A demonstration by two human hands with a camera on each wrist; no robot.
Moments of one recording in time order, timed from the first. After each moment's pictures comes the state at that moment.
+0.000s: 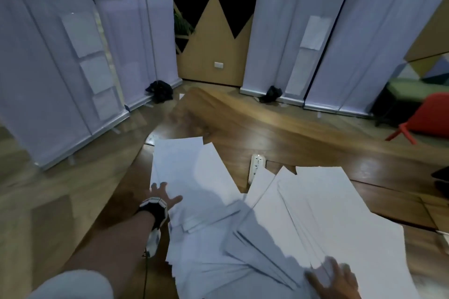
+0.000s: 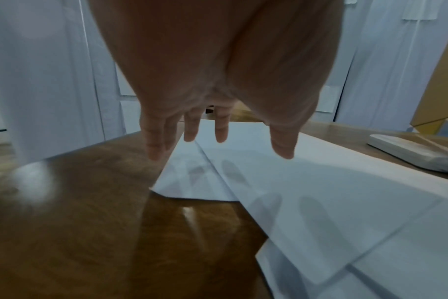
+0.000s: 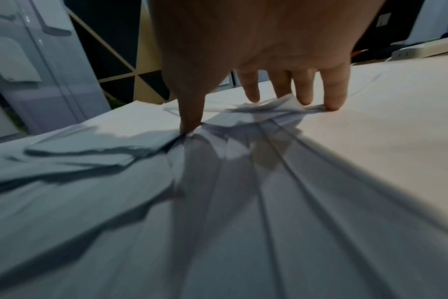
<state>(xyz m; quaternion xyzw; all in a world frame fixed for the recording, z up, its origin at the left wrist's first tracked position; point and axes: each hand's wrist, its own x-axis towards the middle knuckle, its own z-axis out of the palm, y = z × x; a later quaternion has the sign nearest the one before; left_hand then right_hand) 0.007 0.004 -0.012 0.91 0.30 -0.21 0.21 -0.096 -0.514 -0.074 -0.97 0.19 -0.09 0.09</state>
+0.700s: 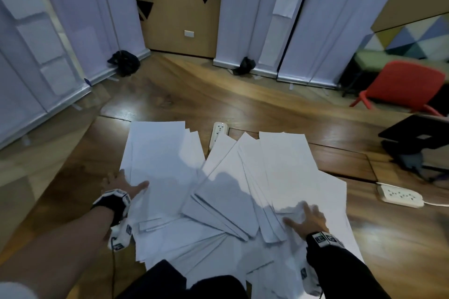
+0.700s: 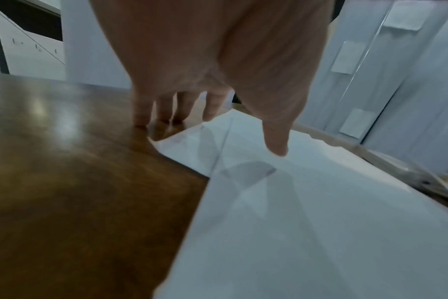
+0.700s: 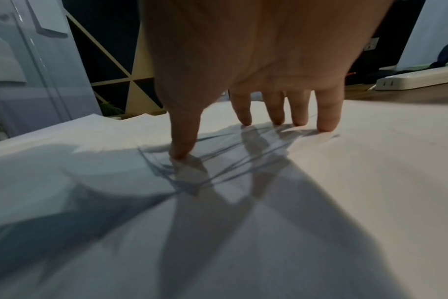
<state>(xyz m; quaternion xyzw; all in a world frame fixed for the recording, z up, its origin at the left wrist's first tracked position) -0.036 -0.044 -0.048 0.90 0.33 -0.18 0.21 -0.050 -0.562 -0.011 -0.95 0.19 0.23 0.11</state>
